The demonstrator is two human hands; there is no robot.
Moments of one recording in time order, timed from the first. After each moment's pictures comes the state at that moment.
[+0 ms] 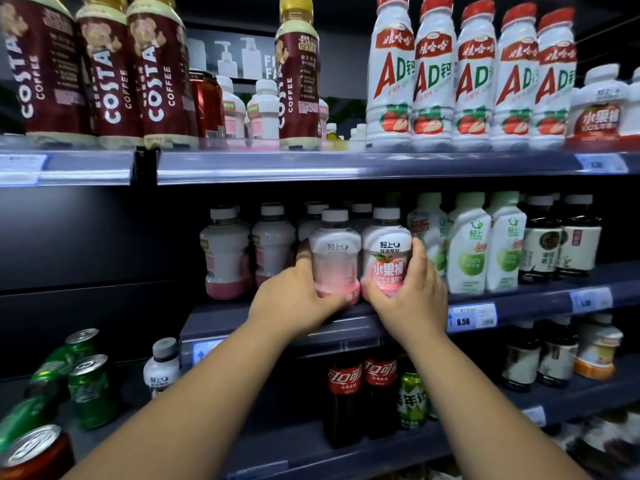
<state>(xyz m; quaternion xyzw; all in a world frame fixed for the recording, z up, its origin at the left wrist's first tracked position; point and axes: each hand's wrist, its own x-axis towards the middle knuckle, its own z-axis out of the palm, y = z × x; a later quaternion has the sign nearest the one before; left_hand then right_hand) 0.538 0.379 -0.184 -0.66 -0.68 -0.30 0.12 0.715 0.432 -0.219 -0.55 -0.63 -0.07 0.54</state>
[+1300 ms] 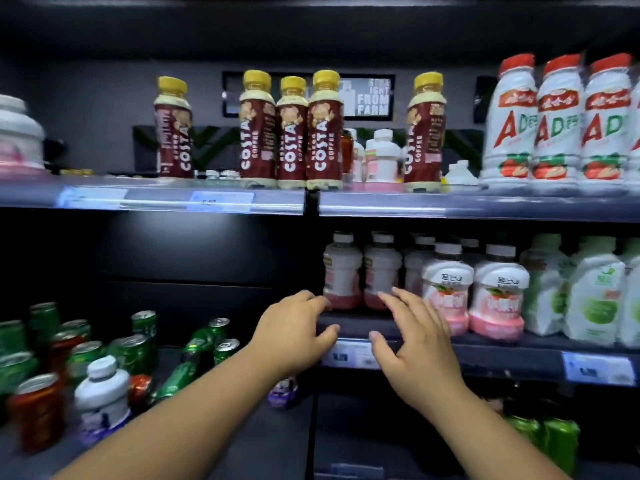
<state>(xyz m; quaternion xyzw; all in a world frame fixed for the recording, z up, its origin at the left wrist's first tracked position) 0.409 0.270 -0.192 -0.65 -0.68 -0.23 0.23 0.614 0.331 -0.218 -0.33 -0.81 -0.03 0.48</state>
